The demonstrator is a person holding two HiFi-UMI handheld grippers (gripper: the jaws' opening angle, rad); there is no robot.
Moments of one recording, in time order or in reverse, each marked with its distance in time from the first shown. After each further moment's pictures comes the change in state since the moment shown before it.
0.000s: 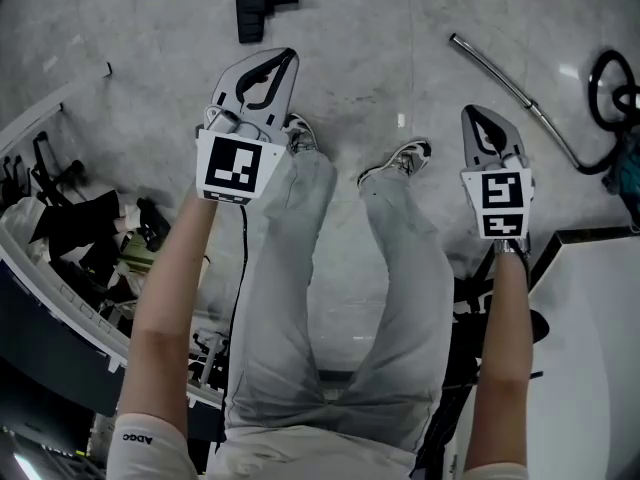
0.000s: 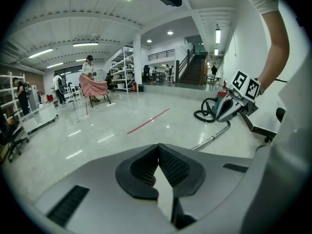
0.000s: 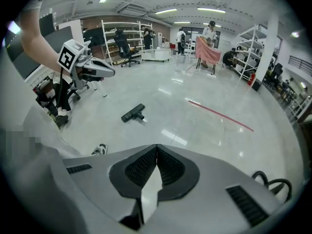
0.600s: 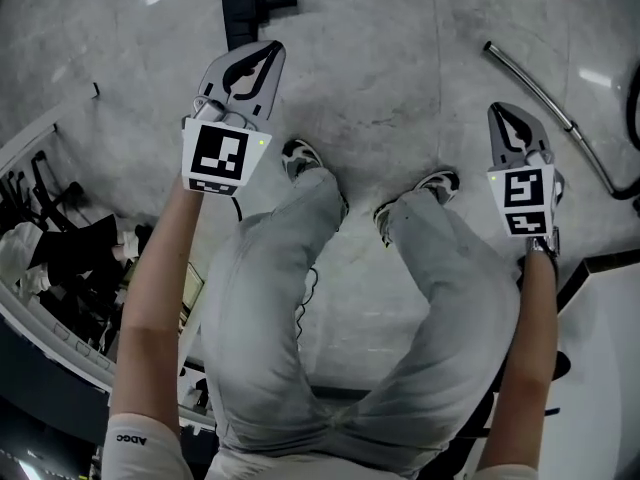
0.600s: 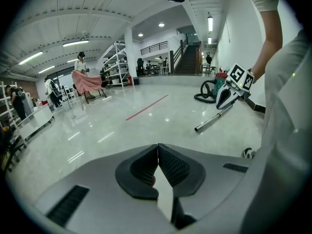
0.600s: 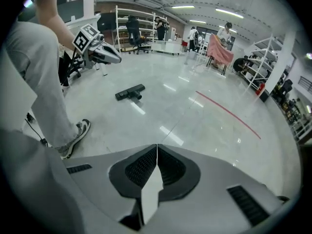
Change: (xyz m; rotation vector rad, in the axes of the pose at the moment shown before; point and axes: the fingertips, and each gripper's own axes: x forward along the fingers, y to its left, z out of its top) left arm 0.091 0.031 -0.132 0.102 0.055 -0.012; right arm 0.137 -0.022 -0.083 -0.169 0.040 -0.032
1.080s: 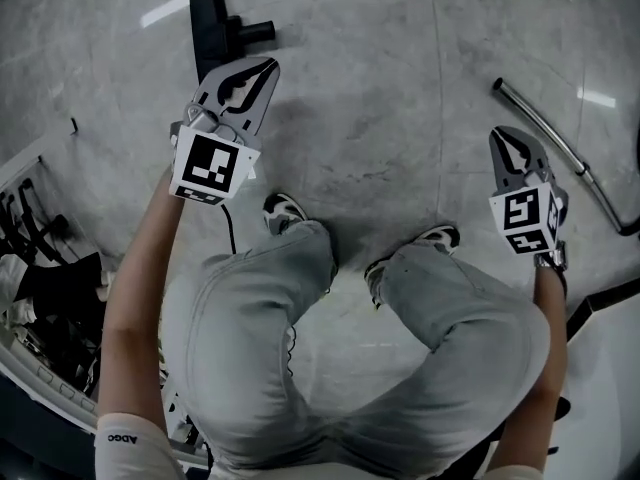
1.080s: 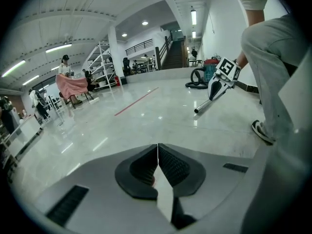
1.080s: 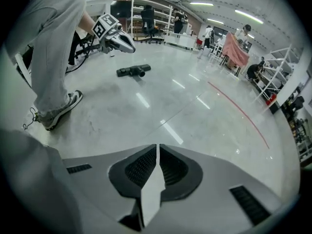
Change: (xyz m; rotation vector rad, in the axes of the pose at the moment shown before) left arm 0.103 0.003 -0.078 0.155 0.009 -0.077; right arm 0.110 -0.016 -0.070 -0.157 0.056 0.033
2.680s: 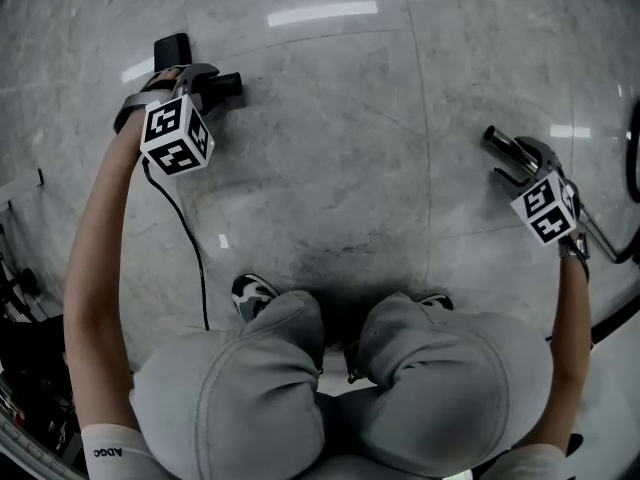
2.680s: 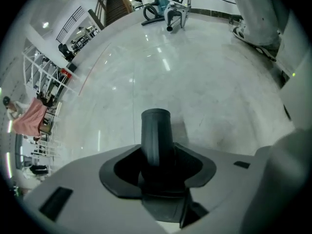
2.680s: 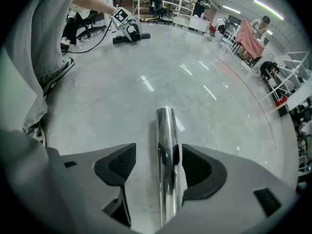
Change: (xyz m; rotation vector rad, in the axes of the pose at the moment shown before) left arm 0.099 0.065 -0.168 0.613 0.535 -0.171; right arm 0.093 -0.064 -0.103 -0.104 0.168 0.043
